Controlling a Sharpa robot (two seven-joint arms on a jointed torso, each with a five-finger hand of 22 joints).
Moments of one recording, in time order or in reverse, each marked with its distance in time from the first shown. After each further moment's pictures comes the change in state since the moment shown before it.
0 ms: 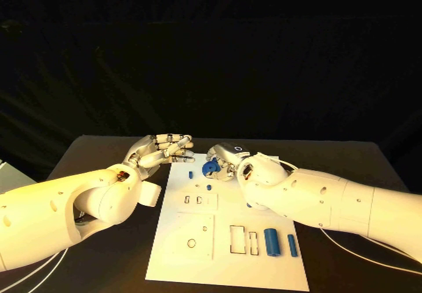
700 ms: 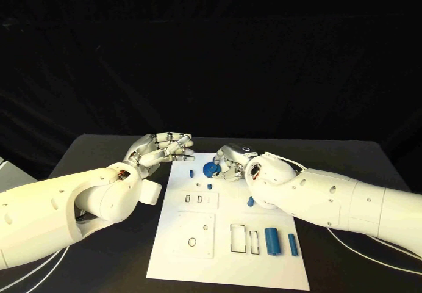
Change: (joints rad) left arm 0.000 -0.002 0.000 -0.002 0.002 -0.010 0.001; left_hand 0.004 0.004 0.000 0.000 0.000 -0.004 -0.004 0.000 -0.001 -0.011 0.004 0.000 0.000 -0.011 0.004 -0.004 0.004 0.000 -0.004 0.004 0.000 -0.002; right arm -0.003 -0.040 0.000 0.005 0.026 0.039 0.014; right_hand 0.002 0.036 -0.056 0.039 0.000 0.077 -0.016 0.024 0.012 0.015 -0.014 0.013 0.000 0.000 0.000 0.003 0.001 0.000 0.000 0.000 0.000 0.001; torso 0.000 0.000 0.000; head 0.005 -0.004
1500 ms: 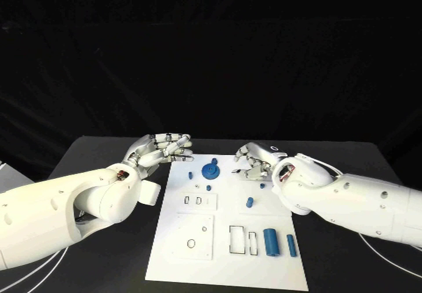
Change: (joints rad) left arm 0.000 -0.004 0.000 -0.004 0.004 -0.003 0.000; left_hand 0.000 0.000 0.000 0.000 0.000 -0.004 0.004 0.000 -0.001 -0.004 0.004 0.000 0.000 -0.007 0.000 0.000 0.001 0.000 -0.004 0.003 0.000 -0.001; right arm 0.017 -0.233 0.012 0.207 0.062 -0.073 0.025; right_hand -0.005 0.005 -0.003 0.008 0.000 -0.007 -0.001 -0.005 -0.005 0.000 0.000 0.000 0.001 0.000 0.000 0.000 0.000 0.000 0.000 0.000 0.000 0.000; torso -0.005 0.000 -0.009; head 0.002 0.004
